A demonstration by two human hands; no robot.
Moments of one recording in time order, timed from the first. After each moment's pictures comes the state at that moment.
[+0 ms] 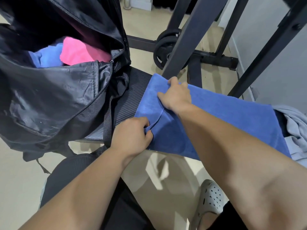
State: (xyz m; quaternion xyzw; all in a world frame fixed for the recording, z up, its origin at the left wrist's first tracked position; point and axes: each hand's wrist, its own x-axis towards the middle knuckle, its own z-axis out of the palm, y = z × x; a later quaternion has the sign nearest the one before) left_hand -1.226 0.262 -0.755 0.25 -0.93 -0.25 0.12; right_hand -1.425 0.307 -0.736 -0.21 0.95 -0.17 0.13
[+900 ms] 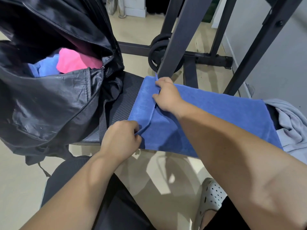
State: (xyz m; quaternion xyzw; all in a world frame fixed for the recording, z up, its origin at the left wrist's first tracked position) left_hand -1.211 0.264 -0.736 0.25 -0.94 -0.22 0.07; right_hand -1.429 0.318 -0.729 -0.35 0.88 -0.28 0.15
